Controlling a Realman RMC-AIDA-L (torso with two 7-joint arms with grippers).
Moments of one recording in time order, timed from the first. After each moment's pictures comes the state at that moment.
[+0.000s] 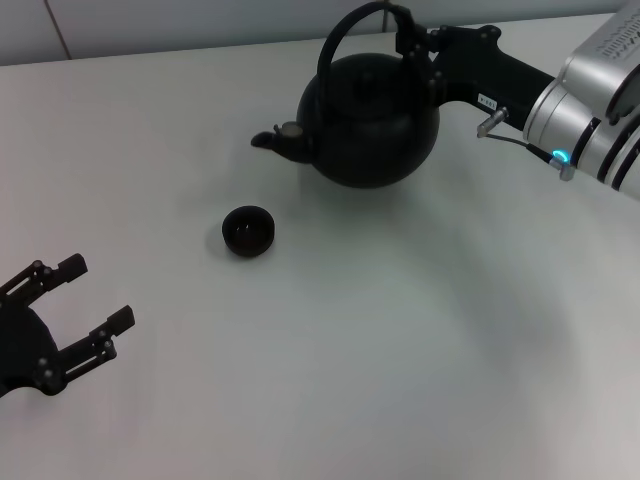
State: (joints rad) left arm -0.23 -2.06 0.58 0.44 1.80 1.65 -0.74; right arm 0.75 2.06 0.05 -0.15 -2.04 -1.15 0.63
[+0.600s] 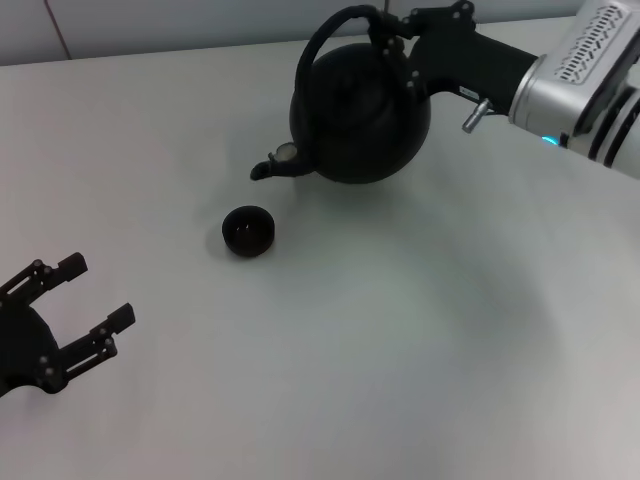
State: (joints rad) left arm -0.23 -2.06 0.58 0.43 1.79 1.64 -0.74; right arm 0.79 2.07 -0.05 -0.21 -2.03 -1.18 0.43
